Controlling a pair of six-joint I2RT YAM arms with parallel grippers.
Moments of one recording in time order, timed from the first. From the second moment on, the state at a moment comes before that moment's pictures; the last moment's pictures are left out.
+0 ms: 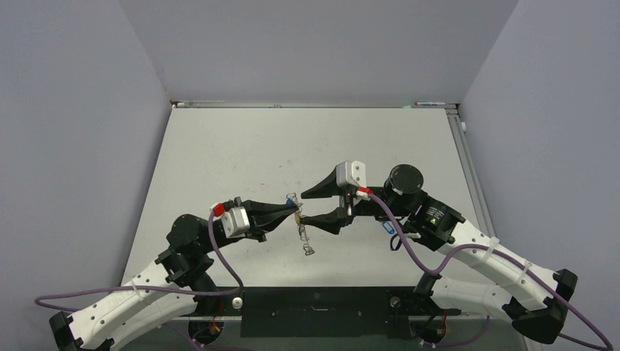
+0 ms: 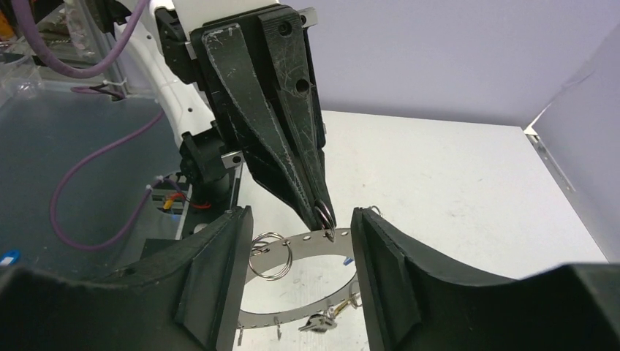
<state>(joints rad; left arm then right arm) -0.90 0.57 0.54 0.37 0.38 0.06 0.94 0.98 1.04 -0.05 -0.63 -0.11</state>
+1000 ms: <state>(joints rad) -0.83 0.59 0.53 0.18 0.14 0.14 0.73 1.12 0.95 -0.57 0.54 0.58</state>
